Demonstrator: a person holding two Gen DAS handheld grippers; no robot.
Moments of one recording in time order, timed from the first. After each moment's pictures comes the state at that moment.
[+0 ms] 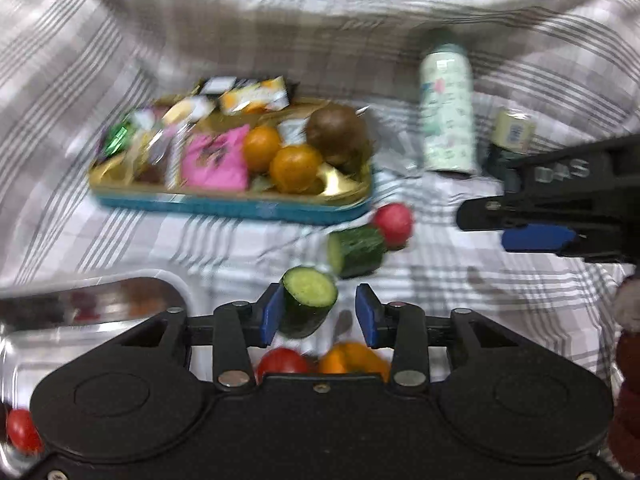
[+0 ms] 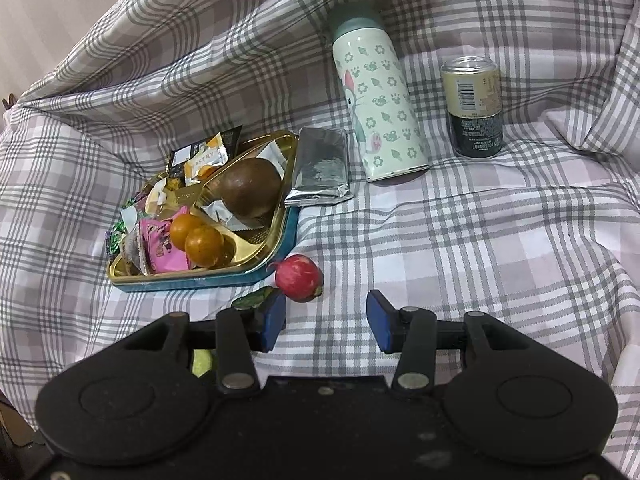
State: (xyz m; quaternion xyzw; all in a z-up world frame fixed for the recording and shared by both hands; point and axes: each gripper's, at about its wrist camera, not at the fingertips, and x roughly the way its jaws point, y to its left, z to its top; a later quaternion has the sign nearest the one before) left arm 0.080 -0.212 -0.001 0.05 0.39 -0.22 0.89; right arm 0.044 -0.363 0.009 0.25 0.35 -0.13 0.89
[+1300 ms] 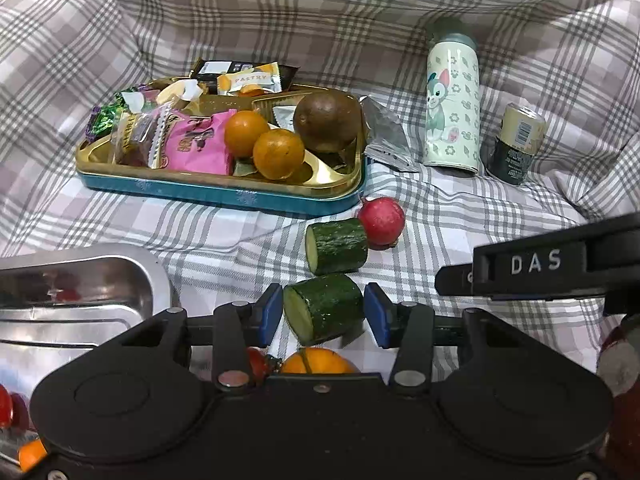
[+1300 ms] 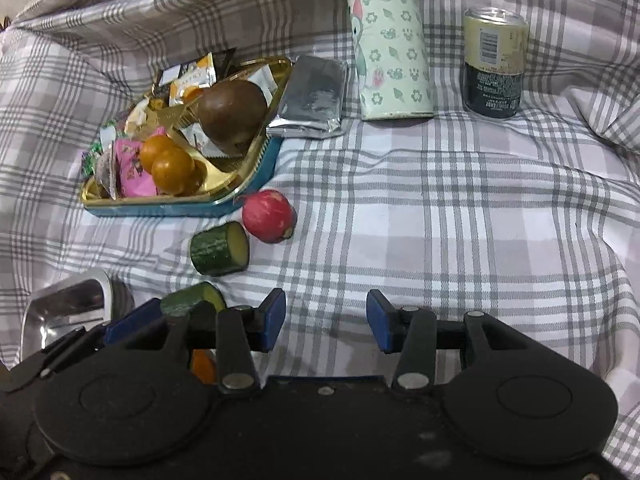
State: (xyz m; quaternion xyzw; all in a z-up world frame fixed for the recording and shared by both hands) left arm 0.084 -0.232 -0.016 0.03 0.41 -0.19 0.89; right arm 0.058 -0.365 -0.012 0.20 0.45 -0.10 0.87
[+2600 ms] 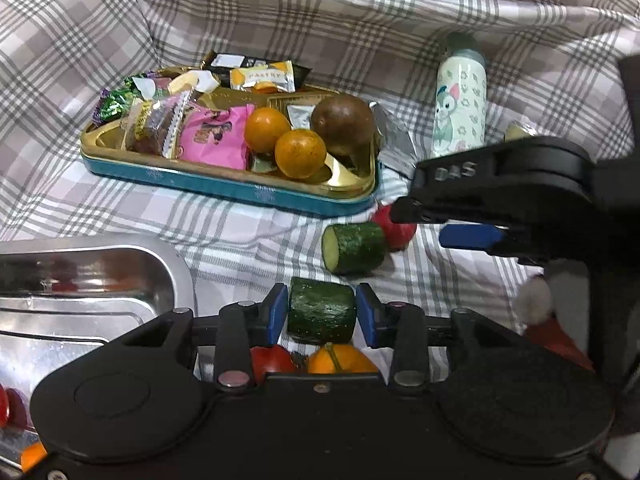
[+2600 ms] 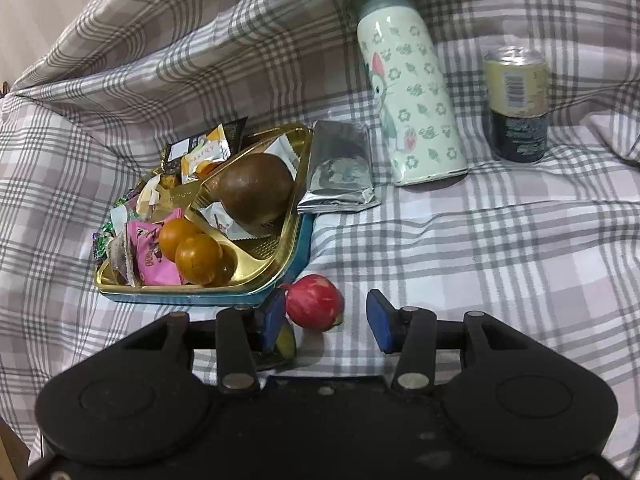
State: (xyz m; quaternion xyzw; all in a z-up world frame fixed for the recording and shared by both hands) left arm 0.090 -0.207 -0.018 -0.01 0.42 -0.20 0.89; right arm 0.088 -0.347 -0.015 0.24 0.36 -0.13 0.90
